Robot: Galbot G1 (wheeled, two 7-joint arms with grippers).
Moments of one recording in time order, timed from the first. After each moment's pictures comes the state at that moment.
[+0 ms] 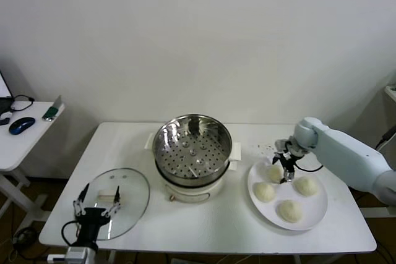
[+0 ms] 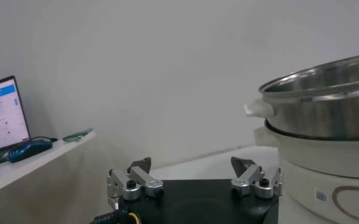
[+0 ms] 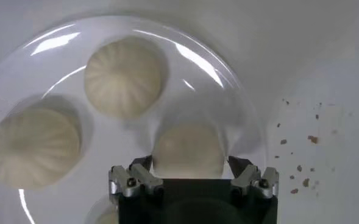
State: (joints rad) left arm 1.68 -1.45 -0.72 -1.99 0.08 -0.09 0.00; right arm 0.03 0.86 -0.89 0.94 -0.10 -0.07 -1.13
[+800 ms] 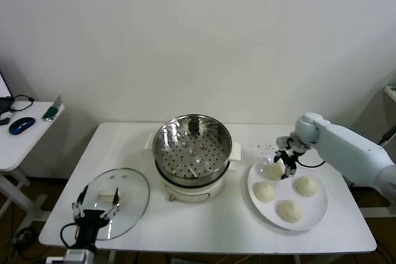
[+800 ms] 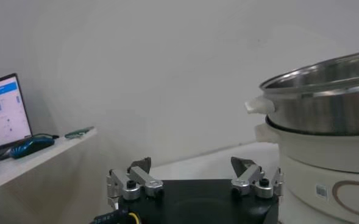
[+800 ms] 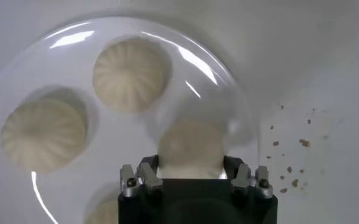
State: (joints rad) left arm 1.69 -1.45 -0.73 -1.98 0.07 -0.10 0.00; right arm 0.14 0.85 -0.96 0.98 -0.06 0.03 -1.17
